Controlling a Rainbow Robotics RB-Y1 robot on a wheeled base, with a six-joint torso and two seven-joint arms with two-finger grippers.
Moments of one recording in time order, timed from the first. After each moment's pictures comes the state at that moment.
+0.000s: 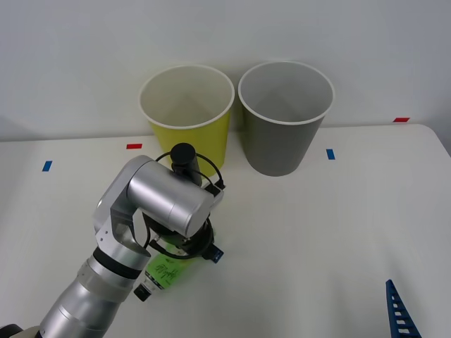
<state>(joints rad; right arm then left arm) 1.11 -0.41 0.12 -2.19 -0.10 -0.61 1.42 -0.42 0.11 -0.40 -1.73 0.16 1.74 -1.66</state>
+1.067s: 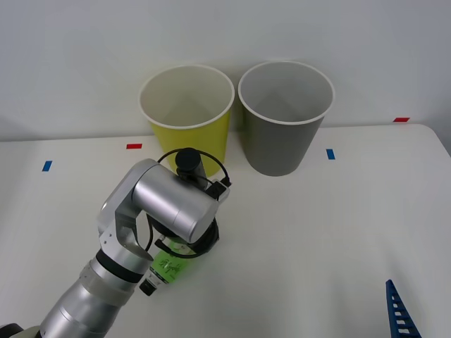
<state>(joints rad) 1.11 -0.41 0.12 -2.19 -0.10 -0.61 1.42 -0.42 0.13 -0.45 -1.74 0.15 1.66 -1.65</state>
